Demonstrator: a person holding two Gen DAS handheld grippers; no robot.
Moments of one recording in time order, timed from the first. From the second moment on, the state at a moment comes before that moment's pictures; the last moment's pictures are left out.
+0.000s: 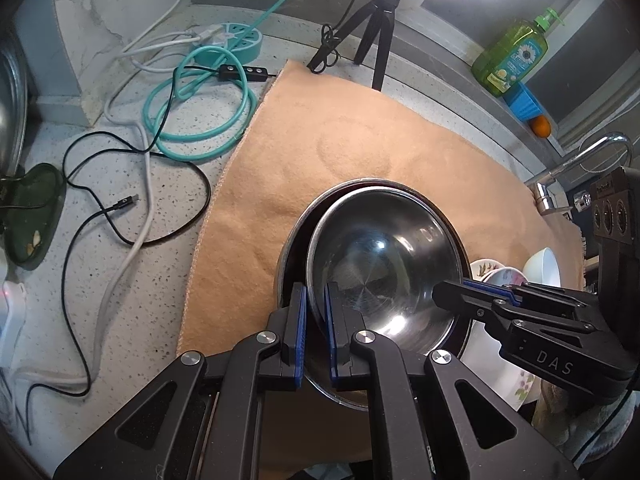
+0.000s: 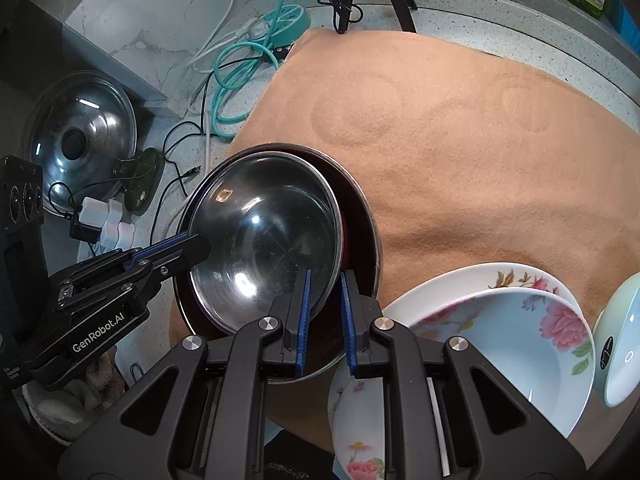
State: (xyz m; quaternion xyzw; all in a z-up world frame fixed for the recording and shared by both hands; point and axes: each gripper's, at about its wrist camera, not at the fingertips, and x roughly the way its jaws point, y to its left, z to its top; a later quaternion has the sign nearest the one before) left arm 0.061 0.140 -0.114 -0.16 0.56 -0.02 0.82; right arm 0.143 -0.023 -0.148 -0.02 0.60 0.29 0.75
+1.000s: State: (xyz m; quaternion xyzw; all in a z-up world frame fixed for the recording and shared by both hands) left arm 0.060 0.143 -0.106 -0.17 0.56 -0.03 0.81; right arm 0.143 -0.038 -0.127 0.00 0.58 0.30 0.76
